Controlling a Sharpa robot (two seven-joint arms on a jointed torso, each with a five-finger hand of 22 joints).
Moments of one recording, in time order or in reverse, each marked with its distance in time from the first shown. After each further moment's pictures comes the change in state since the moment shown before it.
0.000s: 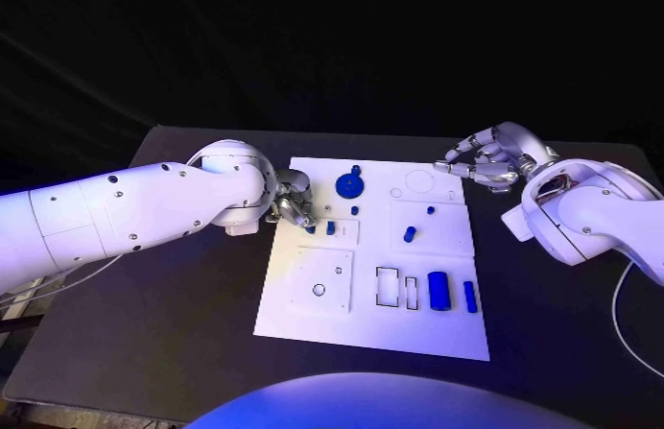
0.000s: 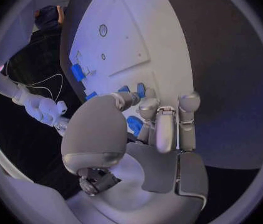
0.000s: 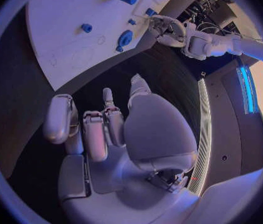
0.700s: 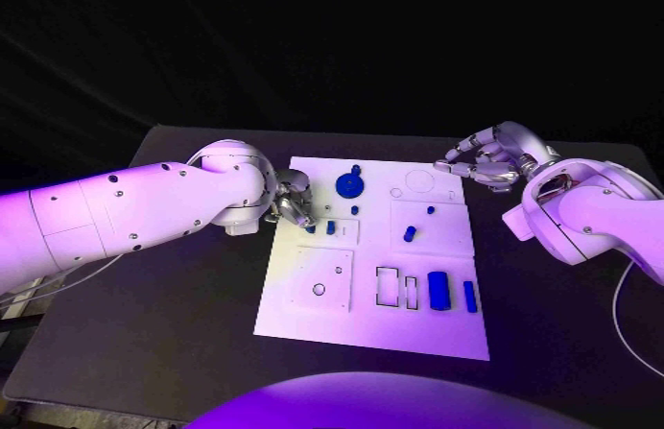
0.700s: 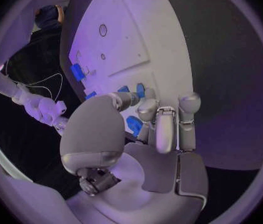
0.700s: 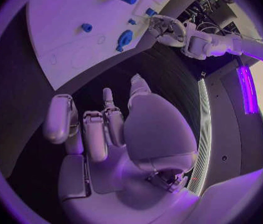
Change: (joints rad) left arm -0.001 0.001 -0.001 -0.003 0.005 -0.001 -0.002; left_hand -0.039 -0.023 0.046 -0.025 0.006 0.010 -0.006 0.012 0.002 0.023 -0.009 0.013 0.020 0.004 -0.004 0.000 0.000 0.000 0.009 -0.001 0.009 0.016; right arm 0.000 -0.002 0.000 0.001 0.000 0.000 0.000; right_hand 0.000 0.000 0.000 0.000 0.000 0.000 0.000 0.000 0.000 0.000 0.000 0.000 0.000 0.000 0.000 0.000 0.000 0.000 0.000 0.000 0.000 0.000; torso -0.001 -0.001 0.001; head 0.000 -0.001
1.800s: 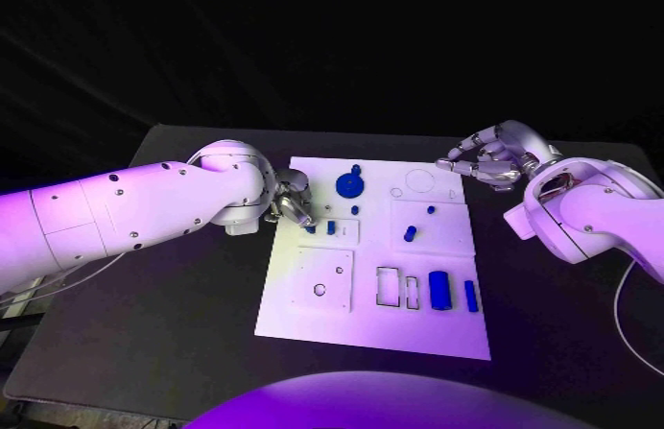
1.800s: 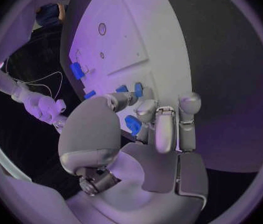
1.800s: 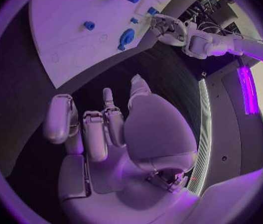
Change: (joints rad) left arm -0.002 0.001 -0.001 -0.009 0.016 -0.007 0.000; left_hand -0.093 -0.022 0.032 -0.041 -0.004 0.031 -0.024 0.002 -0.007 0.011 -0.011 0.007 0.014 -0.004 -0.011 0.000 0.000 0.000 0.011 -0.004 0.000 0.011; right arm 0.000 0.000 0.000 -0.008 -0.002 -0.002 0.000; right_hand -0.005 0.005 -0.003 0.003 0.000 0.000 0.000 0.004 0.001 0.000 0.000 0.000 0.000 0.000 0.000 0.000 0.001 0.000 0.000 0.000 0.000 0.001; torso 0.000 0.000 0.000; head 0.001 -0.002
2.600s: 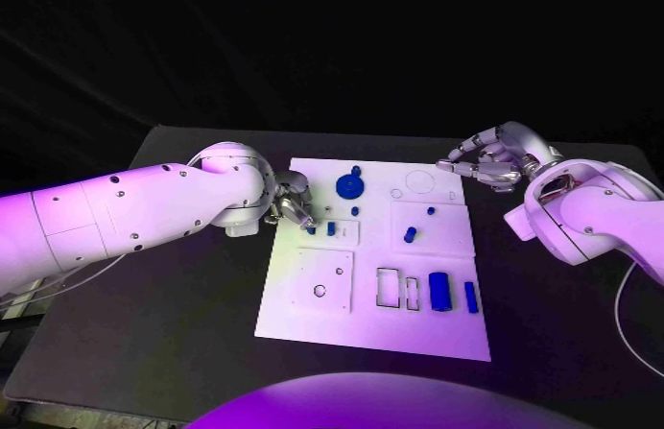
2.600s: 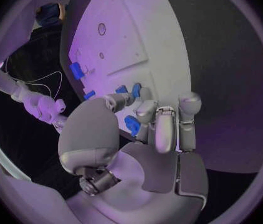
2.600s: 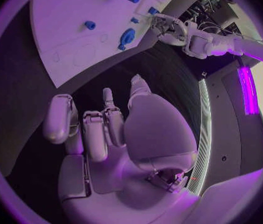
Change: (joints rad) left arm -0.003 0.000 0.000 -0.002 0.002 -0.003 -0.001; left_hand -0.047 0.000 -0.053 0.039 0.000 0.020 -0.006 0.000 -0.003 0.003 -0.003 0.008 0.008 0.000 0.000 0.000 0.000 0.000 0.004 -0.004 0.000 0.003; right arm -0.001 -0.001 0.000 -0.001 -0.003 -0.003 0.000; right_hand 0.000 0.000 0.000 0.000 0.000 0.000 0.000 0.000 0.000 0.000 0.000 0.000 0.000 0.000 0.000 0.000 0.000 0.000 0.000 0.000 0.000 0.000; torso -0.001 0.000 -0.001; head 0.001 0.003
